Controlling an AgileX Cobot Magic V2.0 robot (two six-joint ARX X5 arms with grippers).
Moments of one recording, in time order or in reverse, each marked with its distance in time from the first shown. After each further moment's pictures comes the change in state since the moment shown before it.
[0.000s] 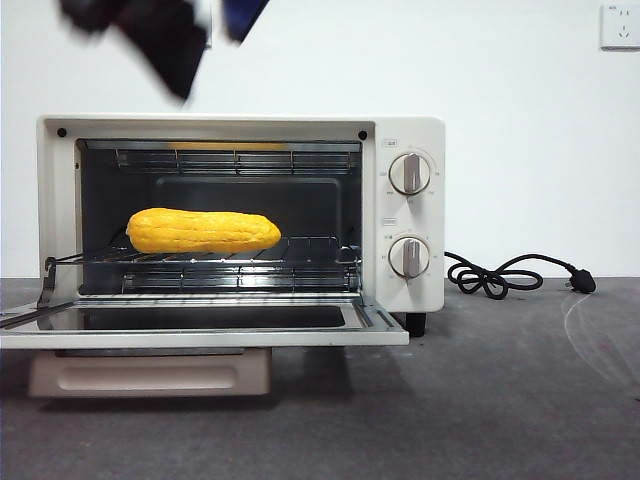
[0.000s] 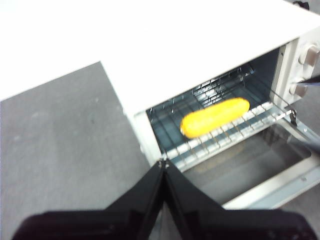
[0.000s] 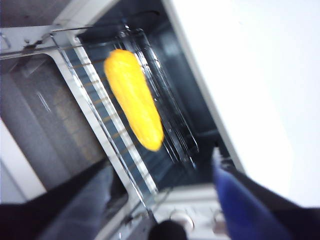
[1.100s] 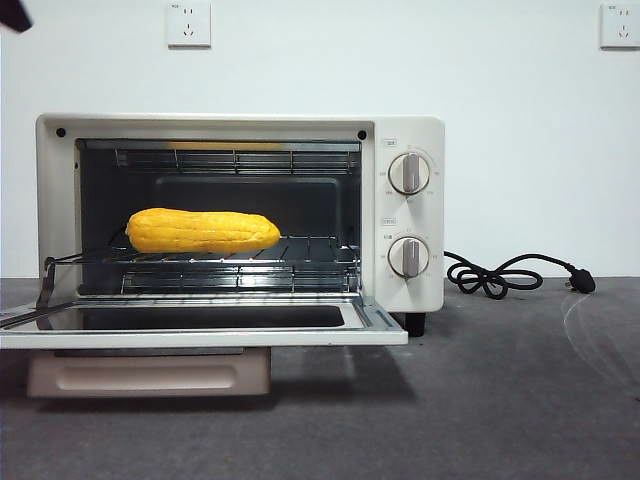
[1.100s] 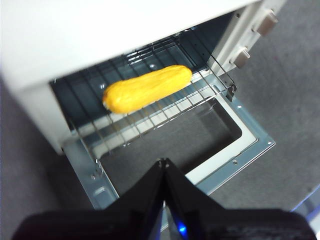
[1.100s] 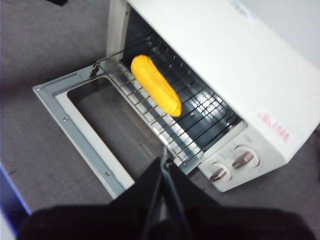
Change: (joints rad) left arm 0.420 0.341 -0.039 0.057 0.680 0.050; right arm -0.199 -0.481 0.000 -0.353 -0.545 0.242
